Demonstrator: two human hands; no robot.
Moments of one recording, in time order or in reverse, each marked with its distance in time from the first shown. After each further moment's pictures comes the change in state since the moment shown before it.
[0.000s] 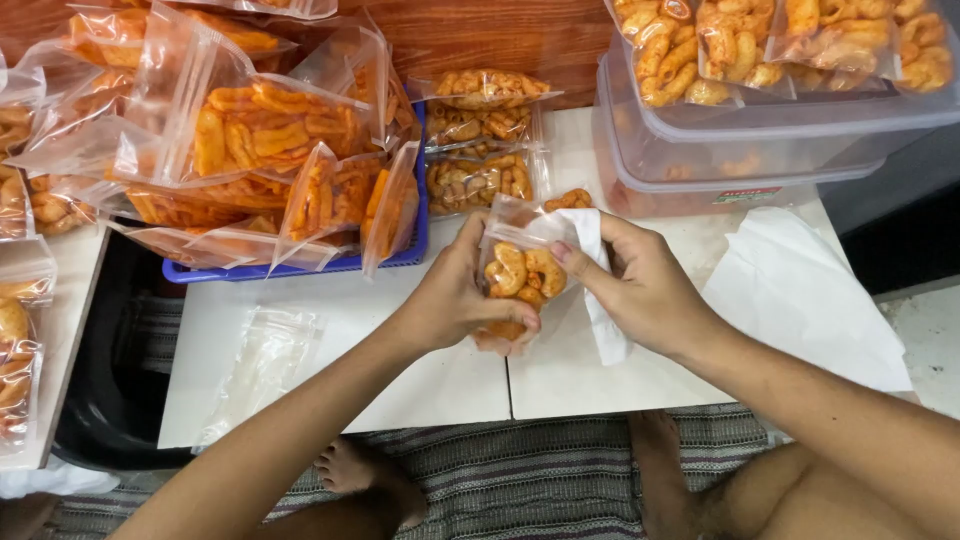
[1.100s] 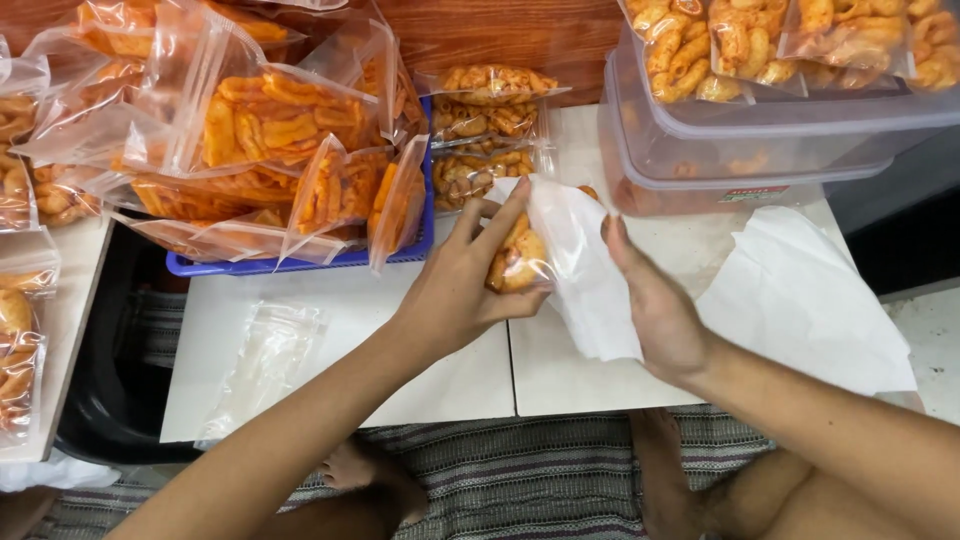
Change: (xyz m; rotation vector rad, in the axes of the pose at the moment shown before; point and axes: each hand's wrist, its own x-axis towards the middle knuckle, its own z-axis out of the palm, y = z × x) left_hand -0.002 0.014 -0.002 0.786 0.087 0.180; right_hand -0.009 -0.022 0.014 0.565 0.063 0.395
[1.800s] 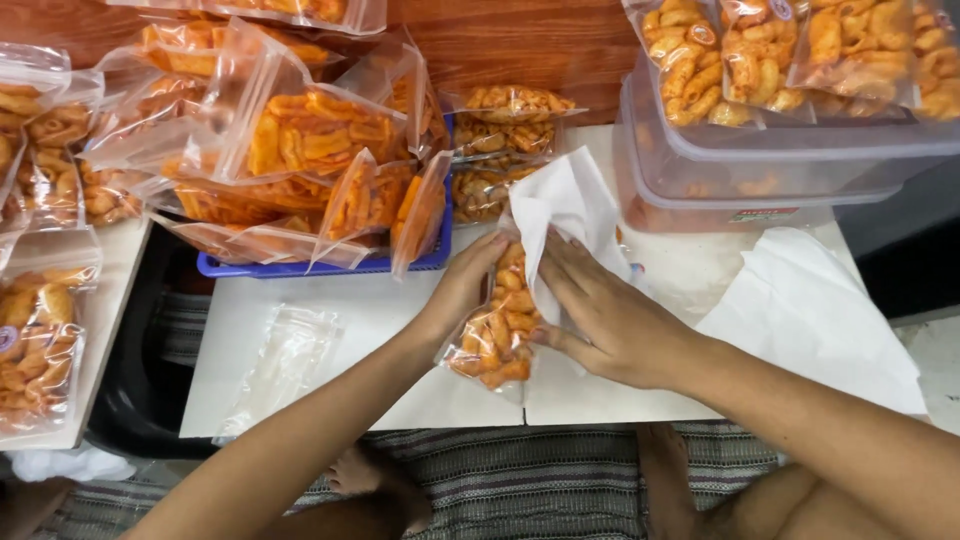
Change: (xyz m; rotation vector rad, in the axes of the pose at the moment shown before) left_hand -0.001 -0.001 0.022 -1.107 0.181 -0.484; right_hand 0.021 0.018 -0.012 -1.174 -0.592 -0.677
